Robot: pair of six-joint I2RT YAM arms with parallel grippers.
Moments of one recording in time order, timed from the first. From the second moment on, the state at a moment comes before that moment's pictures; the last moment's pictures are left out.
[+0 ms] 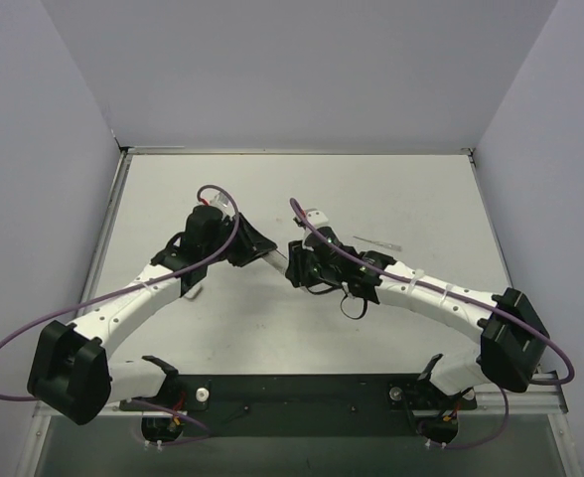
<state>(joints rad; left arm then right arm) -0.50 1.24 0.83 -0.11 0.25 -1.03 0.89 1.42 0.97 -0.25 0.11 0.48</state>
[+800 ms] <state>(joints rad) -0.43 1.34 0.83 -0.12 0.32 -0.95 0.84 1.36 0.82 -0.11 0.03 0.40</state>
